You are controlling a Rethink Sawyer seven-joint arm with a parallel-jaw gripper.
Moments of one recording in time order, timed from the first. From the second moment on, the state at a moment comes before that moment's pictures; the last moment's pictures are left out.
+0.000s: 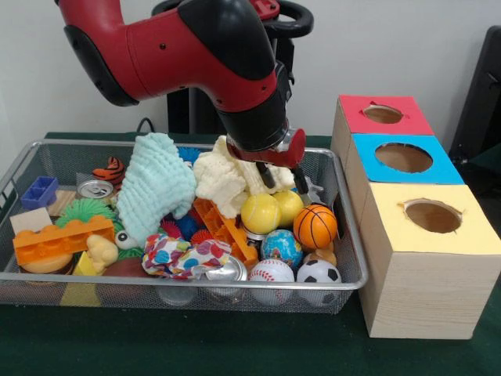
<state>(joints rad) -0.73 -0.45 0.60 1.73 -0.38 0.75 2.27</state>
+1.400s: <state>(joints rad) -0.62 -0.55 0.61 1.77 -0.42 0.80 2.27</state>
